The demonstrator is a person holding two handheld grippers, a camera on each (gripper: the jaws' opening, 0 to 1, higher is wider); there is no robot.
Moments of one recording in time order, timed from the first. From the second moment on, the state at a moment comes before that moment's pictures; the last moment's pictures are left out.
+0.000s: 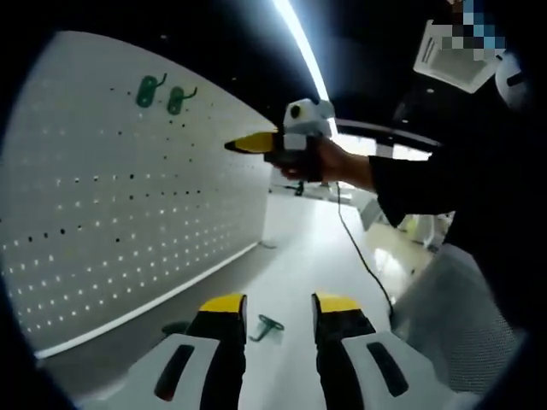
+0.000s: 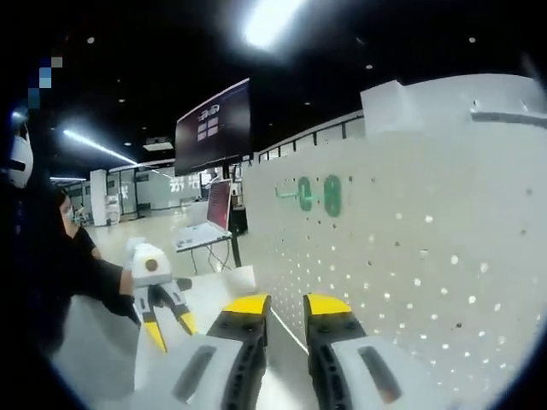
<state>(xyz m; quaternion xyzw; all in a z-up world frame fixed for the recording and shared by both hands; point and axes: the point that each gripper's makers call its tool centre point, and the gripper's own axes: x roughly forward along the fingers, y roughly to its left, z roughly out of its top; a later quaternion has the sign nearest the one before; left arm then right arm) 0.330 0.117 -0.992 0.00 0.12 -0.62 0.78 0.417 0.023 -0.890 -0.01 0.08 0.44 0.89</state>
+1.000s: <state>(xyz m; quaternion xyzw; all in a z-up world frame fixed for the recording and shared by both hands) 0.324 0.112 -0.992 0.00 0.12 -0.63 0.77 0.338 0.032 -1.023 0.09 0.19 0.39 0.90</state>
